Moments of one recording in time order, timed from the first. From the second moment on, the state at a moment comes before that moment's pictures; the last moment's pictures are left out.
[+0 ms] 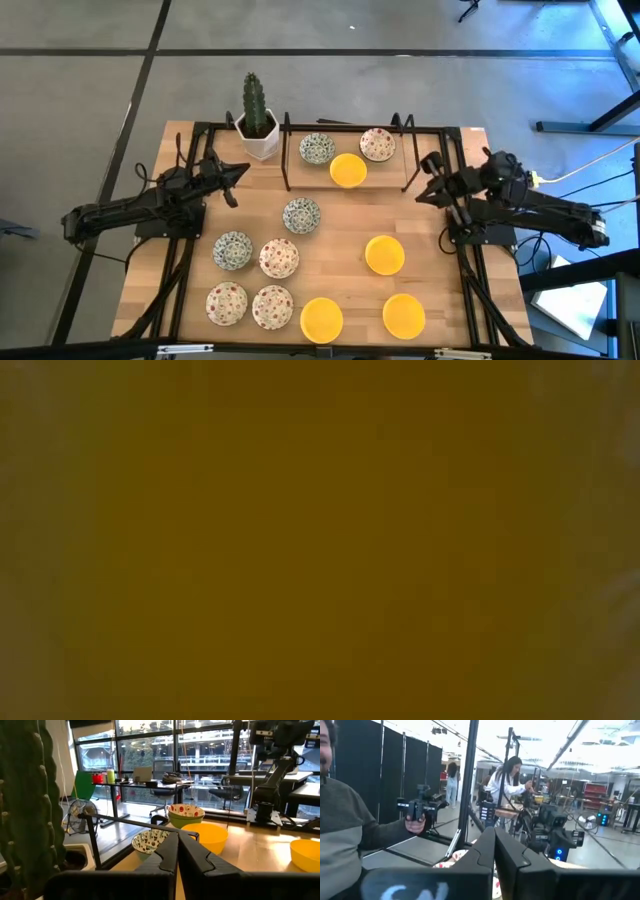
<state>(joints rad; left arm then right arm) 0.32 0.16 0.06 0.19 -0.19 0.01 -0.33 0.46 0.40 0.33 -0.70 0.05</state>
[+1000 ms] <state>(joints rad) 0.32 0.16 0.06 0.16 -0.15 -0.30 -0.32 0.47 0.26 0.44 -0.62 0.08</state>
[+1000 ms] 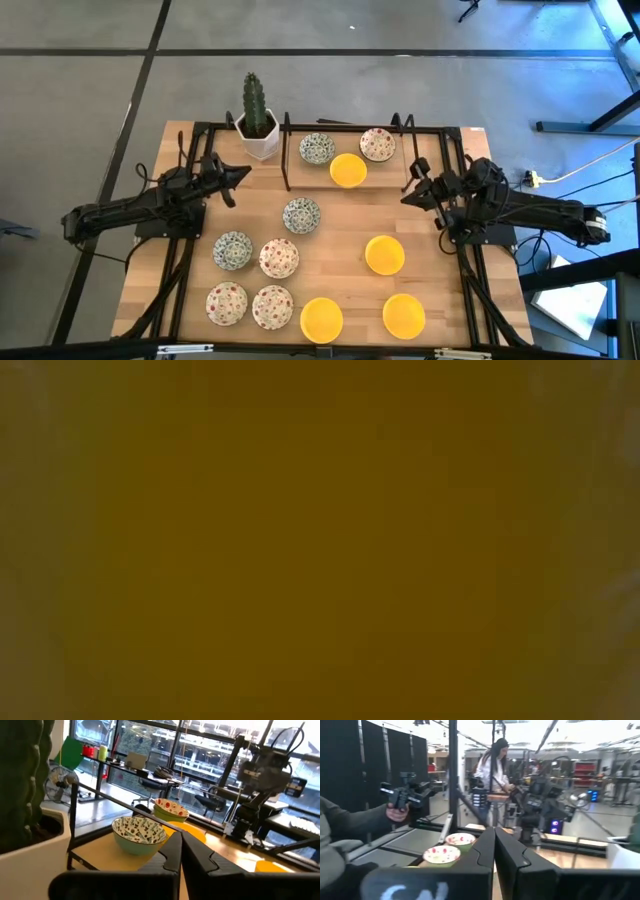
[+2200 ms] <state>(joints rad) -0.21 0.83 0.52 -0.01 -0.34 -0.39 -0.17 0.41 0.25 0.33 -0.54 0.05</state>
